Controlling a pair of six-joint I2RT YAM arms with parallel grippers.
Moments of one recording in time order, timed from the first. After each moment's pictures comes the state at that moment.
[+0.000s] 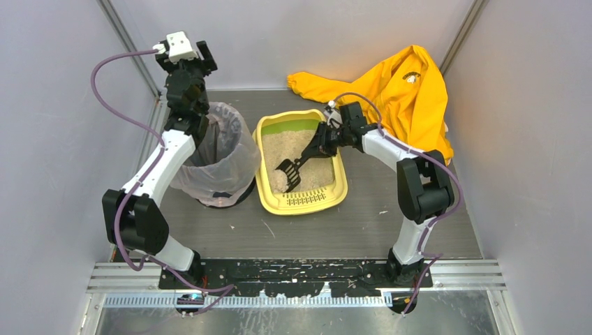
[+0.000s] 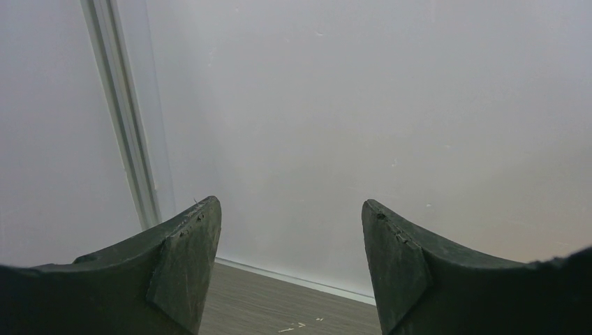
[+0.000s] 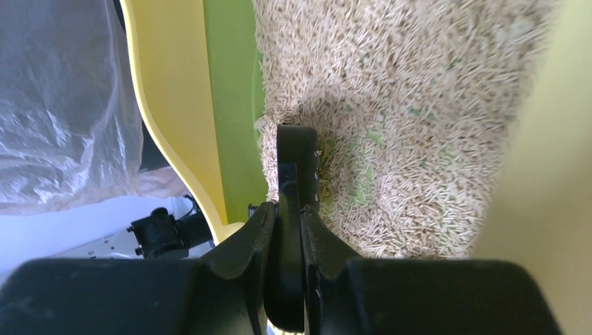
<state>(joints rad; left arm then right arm) -0.23 1.53 1.38 0.53 -0.47 0.05 0.34 1.83 1.26 -0.27 -0.72 0.61</state>
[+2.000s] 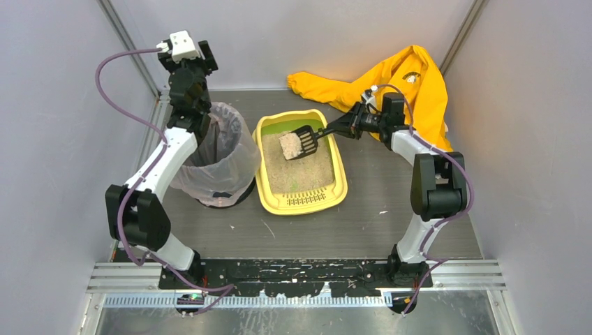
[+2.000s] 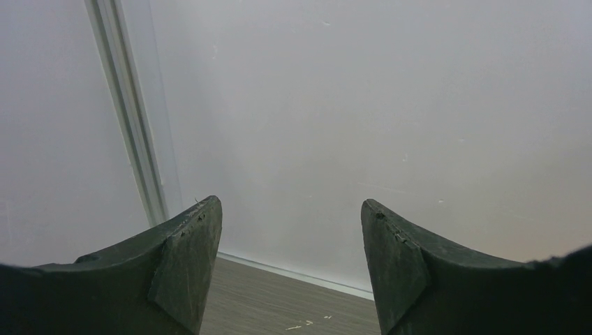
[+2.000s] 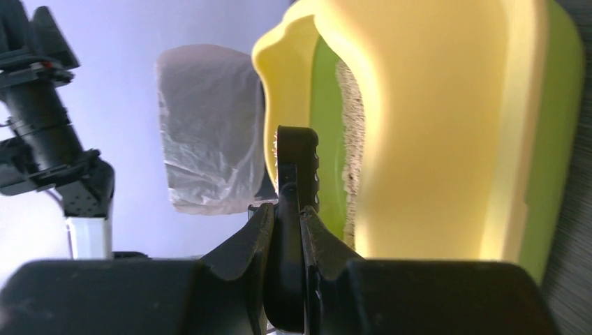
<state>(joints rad) -0.23 1.55 1.38 0.53 -0.48 0.08 0.05 1.80 1.19 0.11 -1.00 0.91</state>
